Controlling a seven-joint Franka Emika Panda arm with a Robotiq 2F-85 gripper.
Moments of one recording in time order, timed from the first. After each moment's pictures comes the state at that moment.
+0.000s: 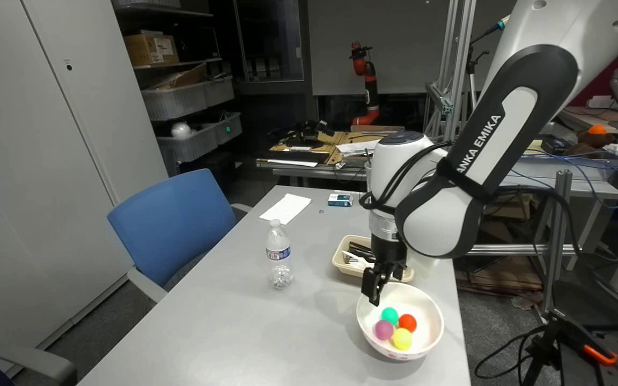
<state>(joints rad) 0.00 0.38 -0.07 -2.39 -0.03 2.82 0.15</state>
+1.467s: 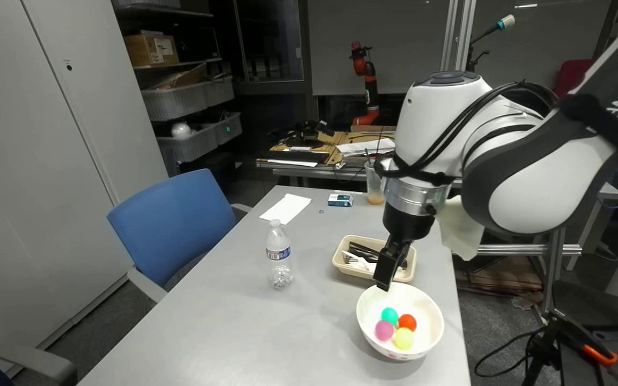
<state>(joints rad) 0.04 0.04 -0.03 -2.59 -0.24 2.79 0.23</state>
